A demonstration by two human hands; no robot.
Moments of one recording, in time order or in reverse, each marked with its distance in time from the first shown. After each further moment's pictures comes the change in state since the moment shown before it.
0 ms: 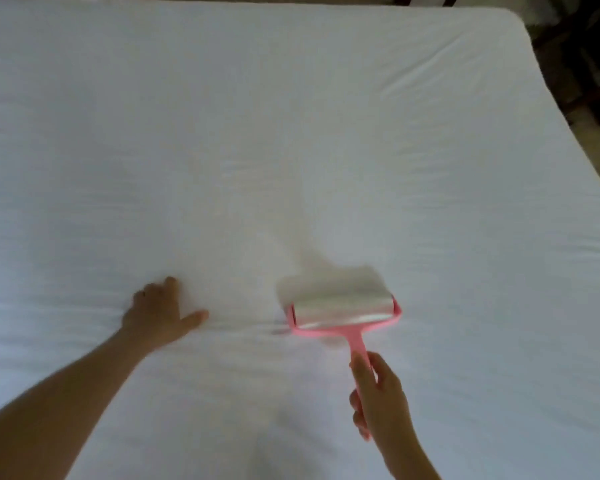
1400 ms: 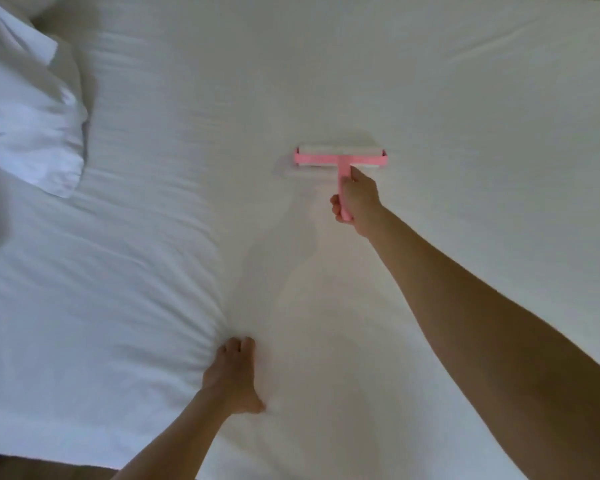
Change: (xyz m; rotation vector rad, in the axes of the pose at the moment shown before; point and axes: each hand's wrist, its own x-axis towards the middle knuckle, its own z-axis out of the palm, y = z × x) left_hand -0.226 0.025 0.169 -0.050 -0.240 0.047; right_hand 0.050 -0.101 0.073 0.001 -0.214 -0.158
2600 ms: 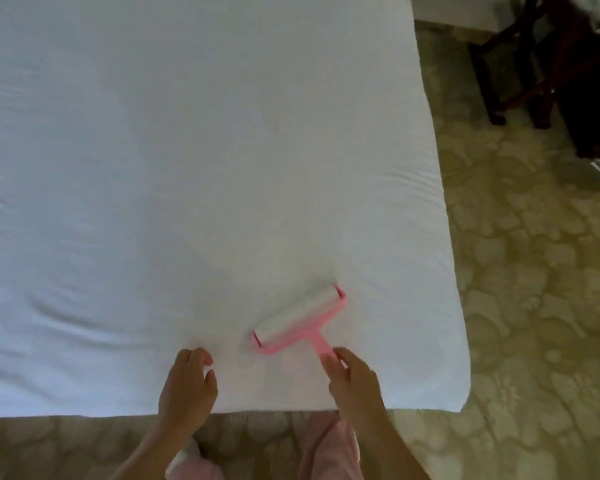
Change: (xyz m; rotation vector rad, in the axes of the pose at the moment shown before) left_hand -0.110 0.311 0.124 -0.528 0.414 -0.036; right_hand -0.235 0.281 -0.408 -0.460 0.033 -0.030
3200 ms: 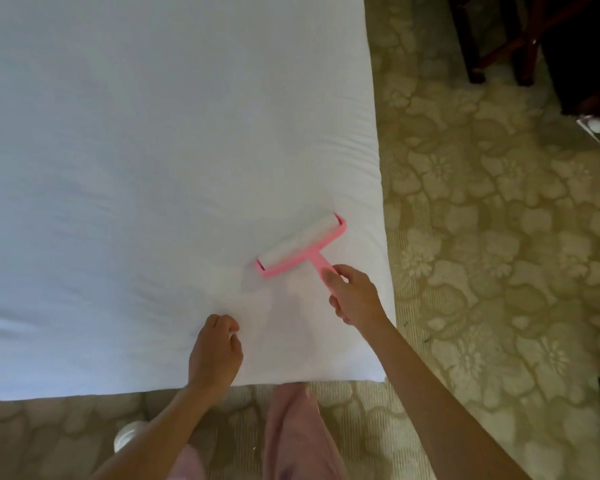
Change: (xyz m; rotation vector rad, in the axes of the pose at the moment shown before) left_hand -0.031 0.153 0.112 -0.016 0.006 0.144; right_hand 0.089 0.045 -0.165 0.222 -0.052 0.052
